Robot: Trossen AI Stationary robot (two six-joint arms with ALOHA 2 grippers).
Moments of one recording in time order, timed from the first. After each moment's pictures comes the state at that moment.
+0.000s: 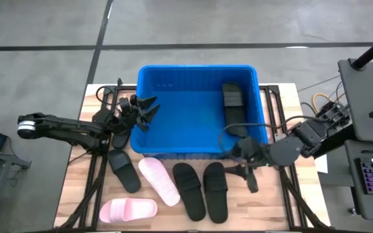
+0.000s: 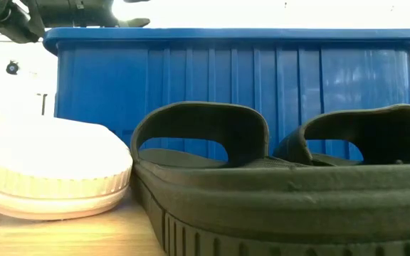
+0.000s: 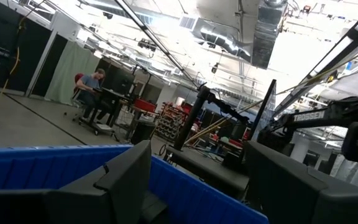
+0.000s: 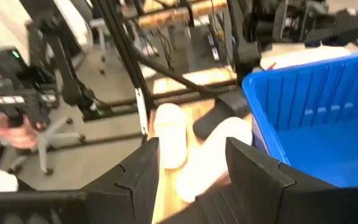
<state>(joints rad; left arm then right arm) 0.10 0.95 0.41 0.95 -0.37 -0.31 0.59 1.39 1.67 -0.70 0.42 0.45</state>
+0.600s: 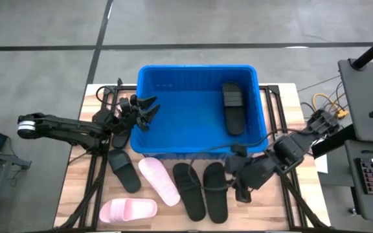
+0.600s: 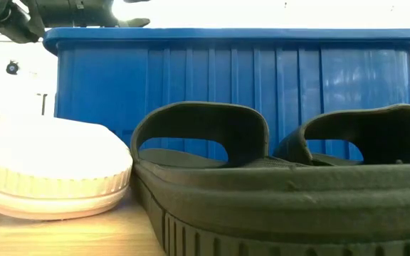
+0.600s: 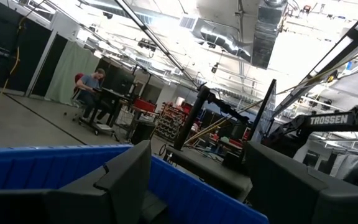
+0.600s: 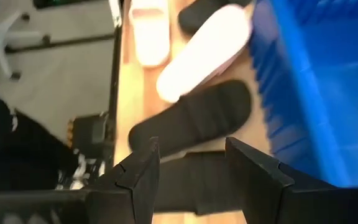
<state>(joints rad) 0.10 0.95 0.41 0.95 -0.37 -0.31 0.59 1.58 1.80 -1.10 0.27 0.58</state>
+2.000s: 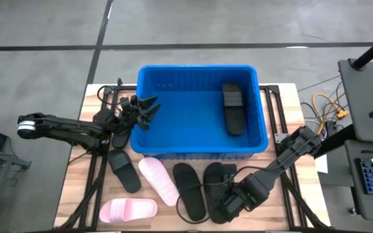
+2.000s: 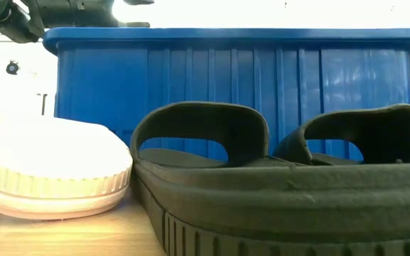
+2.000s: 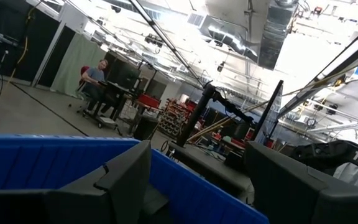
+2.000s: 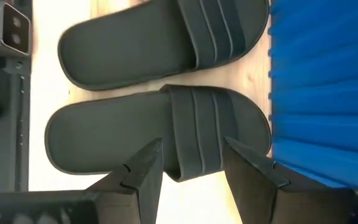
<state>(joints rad) 0.10 0.95 0.41 0.92 -0.40 -0.36 0.67 1.89 1.76 -1.22 0.33 0.59</state>
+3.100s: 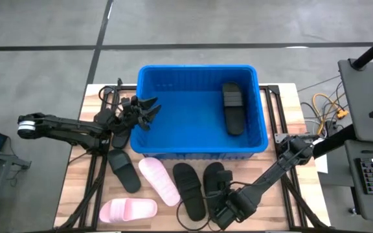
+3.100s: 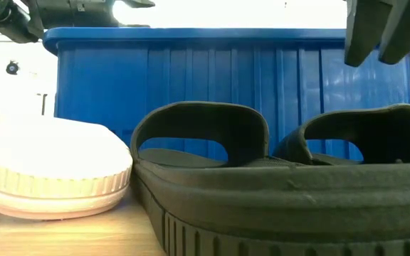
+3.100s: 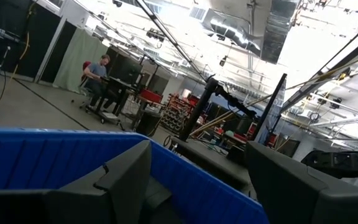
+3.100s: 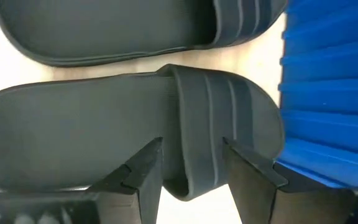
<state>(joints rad) 0.10 0.95 0.41 0.90 -0.40 -0.36 0.70 2.04 1.74 -1.21 0.40 0.59</state>
